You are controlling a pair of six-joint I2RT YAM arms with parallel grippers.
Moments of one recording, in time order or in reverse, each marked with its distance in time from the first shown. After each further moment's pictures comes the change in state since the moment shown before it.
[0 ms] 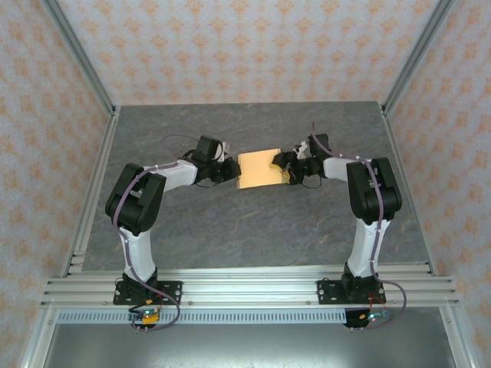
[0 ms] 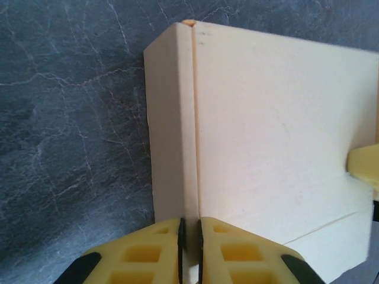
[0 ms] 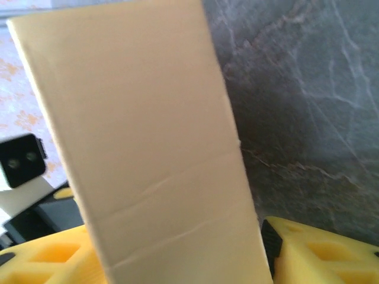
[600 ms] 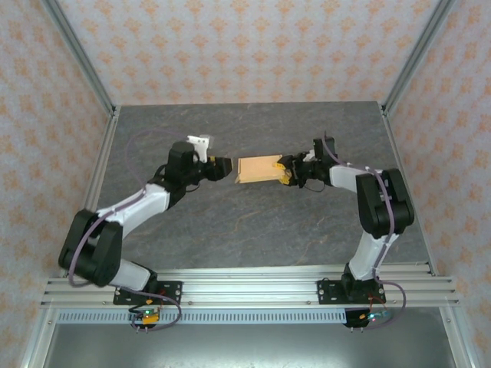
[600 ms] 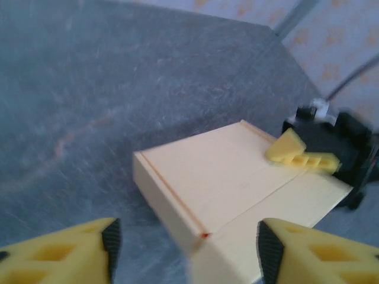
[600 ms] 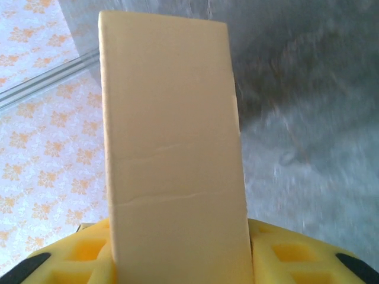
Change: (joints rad) left arm 0.000 -0.539 -0.400 0.293 -0.142 0.366; right arm 0.002 -0.202 -0.146 -0.003 0.011 0.389
